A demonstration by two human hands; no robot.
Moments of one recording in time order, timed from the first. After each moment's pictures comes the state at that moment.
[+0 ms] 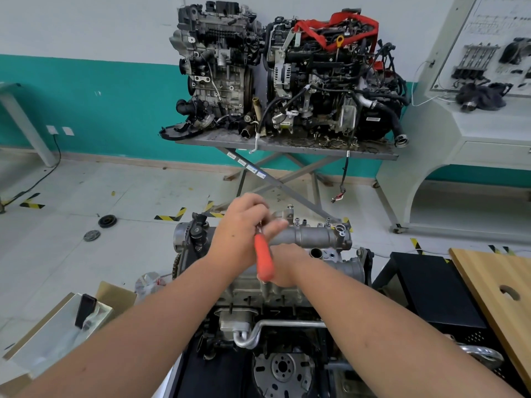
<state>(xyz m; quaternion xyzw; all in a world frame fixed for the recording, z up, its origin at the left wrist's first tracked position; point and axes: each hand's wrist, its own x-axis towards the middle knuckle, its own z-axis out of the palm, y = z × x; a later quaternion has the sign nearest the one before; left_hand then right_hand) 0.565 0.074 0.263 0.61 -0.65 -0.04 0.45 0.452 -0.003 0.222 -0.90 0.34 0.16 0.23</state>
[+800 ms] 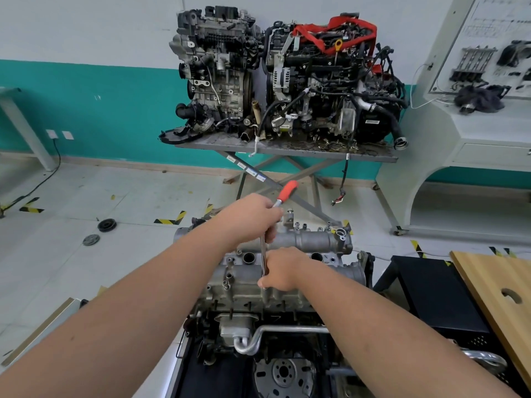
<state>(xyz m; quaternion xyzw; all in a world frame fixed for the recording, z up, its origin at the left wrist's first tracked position) 0.569 0.037 0.311 0.73 -0.56 -0.31 0.24 0.456 -0.010 0.223 -0.91 0.33 0.17 0.17</state>
